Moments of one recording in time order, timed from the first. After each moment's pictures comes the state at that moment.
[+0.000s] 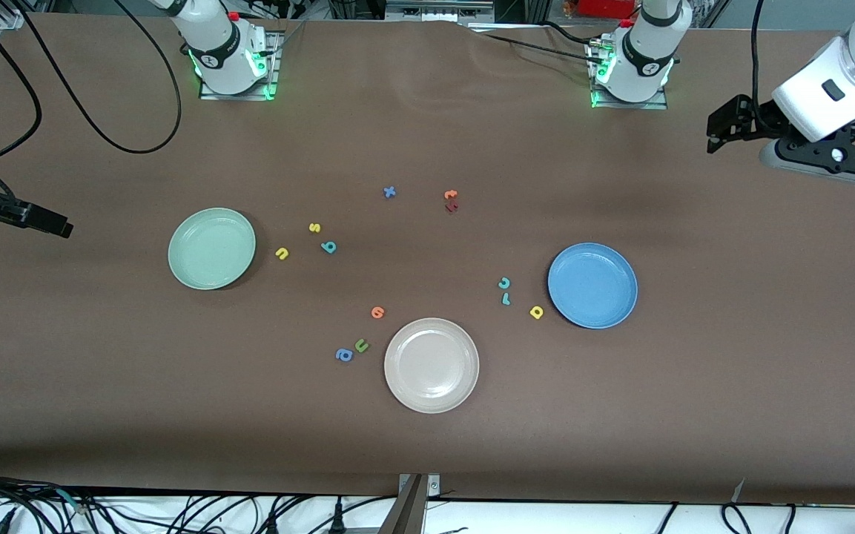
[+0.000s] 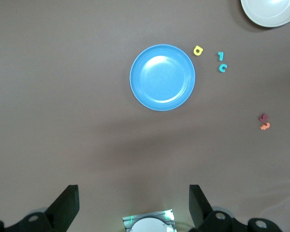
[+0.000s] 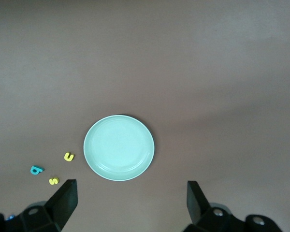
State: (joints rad) left arm 0.05 0.04 -0.21 -1.47 0.00 1.34 0.04; right arm 0.12 0.21 -0.18 -1.44 0.00 1.57 0.17
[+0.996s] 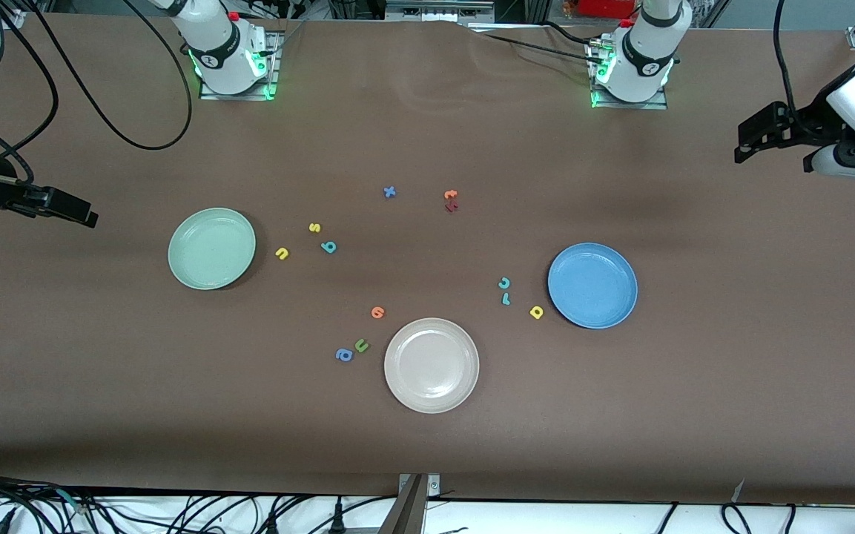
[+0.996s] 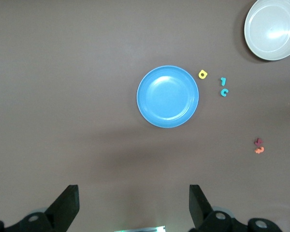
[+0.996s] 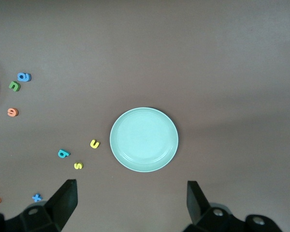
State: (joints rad) left arm 0.10 0.06 -0.20 -1.42 -0.03 1.41 0.00; right arm 0.12 0.19 -0.14 -1.43 0.07 1.54 0.15
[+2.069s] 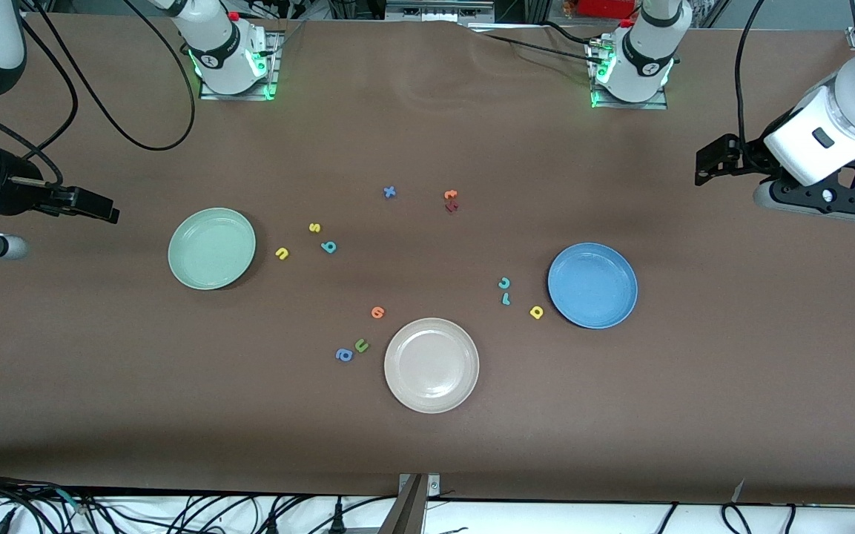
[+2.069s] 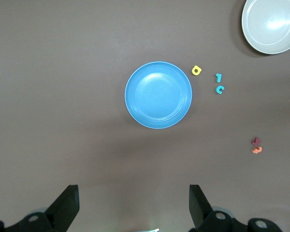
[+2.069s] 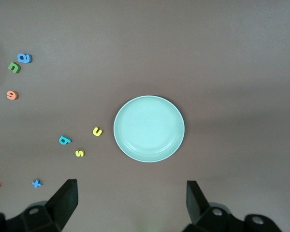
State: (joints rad) left arm 0.10 0.10 -0.25 -1.47 -0.03 1.45 -0.05; right arm 0.14 0.21 -0.13 -1.44 0.08 1.51 0.13
